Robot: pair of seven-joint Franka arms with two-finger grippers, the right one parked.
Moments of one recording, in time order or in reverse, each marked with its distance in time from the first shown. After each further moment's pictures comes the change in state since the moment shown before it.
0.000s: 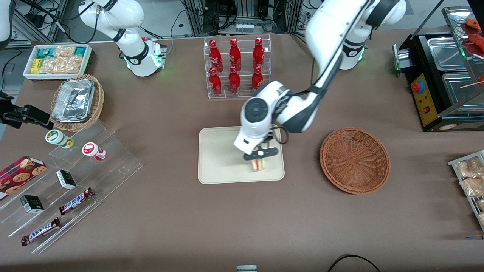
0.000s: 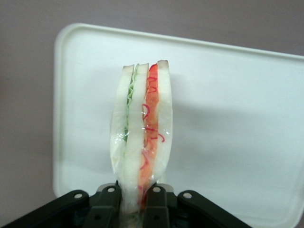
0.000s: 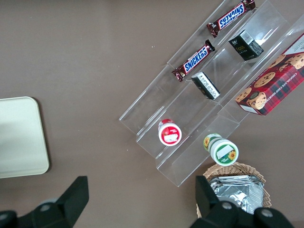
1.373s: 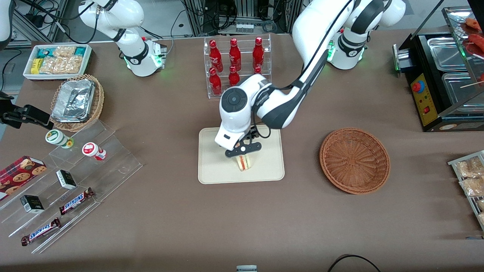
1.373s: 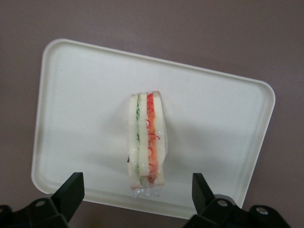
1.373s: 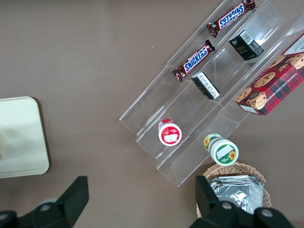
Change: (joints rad) arm -0.054 0.007 0.036 0.181 0.029 -0.109 -0.082
